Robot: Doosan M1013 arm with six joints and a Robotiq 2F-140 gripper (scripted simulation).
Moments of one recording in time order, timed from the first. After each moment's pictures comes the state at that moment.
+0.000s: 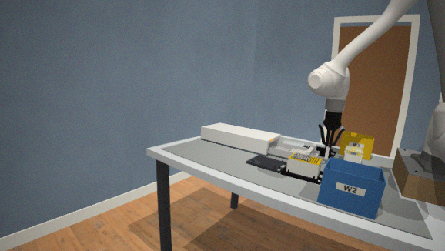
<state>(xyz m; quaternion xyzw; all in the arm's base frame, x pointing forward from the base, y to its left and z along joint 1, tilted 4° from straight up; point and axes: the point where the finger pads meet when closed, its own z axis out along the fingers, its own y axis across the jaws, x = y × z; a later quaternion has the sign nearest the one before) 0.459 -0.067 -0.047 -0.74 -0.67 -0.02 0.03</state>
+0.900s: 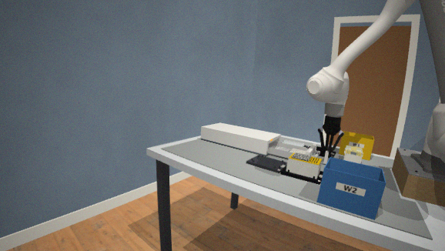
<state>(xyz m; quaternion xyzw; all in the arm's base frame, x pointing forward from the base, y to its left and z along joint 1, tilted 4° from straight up) 0.459 -0.065 -0.069 -0.74 -0.67 -0.02 0.03</state>
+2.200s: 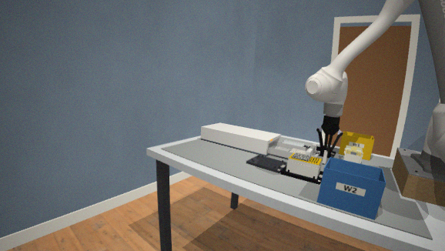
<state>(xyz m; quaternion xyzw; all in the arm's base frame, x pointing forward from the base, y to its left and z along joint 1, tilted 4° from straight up) 0.465 -0.066 -0.069 -0.74 -0.67 -0.02 0.03</state>
